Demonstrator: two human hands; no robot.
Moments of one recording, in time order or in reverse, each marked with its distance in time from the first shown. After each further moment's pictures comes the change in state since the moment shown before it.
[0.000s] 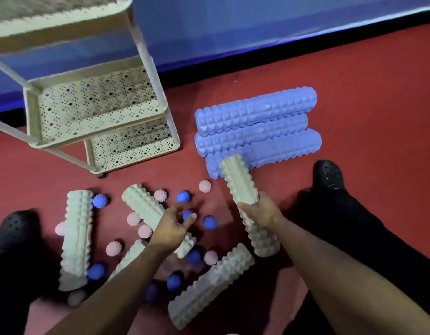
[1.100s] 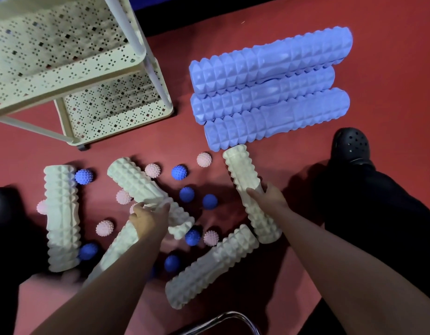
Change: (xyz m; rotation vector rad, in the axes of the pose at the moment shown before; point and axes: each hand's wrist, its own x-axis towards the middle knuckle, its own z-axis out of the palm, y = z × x) left_hand 0.033 -0.074 0.029 -0.063 0.428 -0.603; right_hand 0.056 0.070 0.032 -0.053 0.032 0.154
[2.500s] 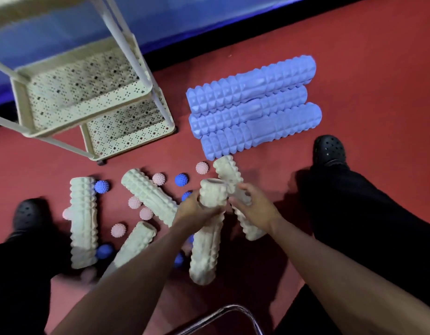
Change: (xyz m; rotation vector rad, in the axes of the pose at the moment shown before) left_hand -0.092 0.047 0.013 0.163 -0.487 0.603; right_hand -0.110 -0.023 -0.028 0.042 -0.103 -0.381
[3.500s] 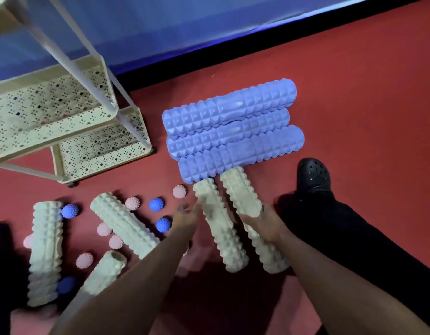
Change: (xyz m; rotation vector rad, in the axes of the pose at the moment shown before) left_hand 0.087 0.041 0.073 -0.465 0.196 -0.447; right_hand 0.071 0.074 -0.086 0.149 -0.048 0.233
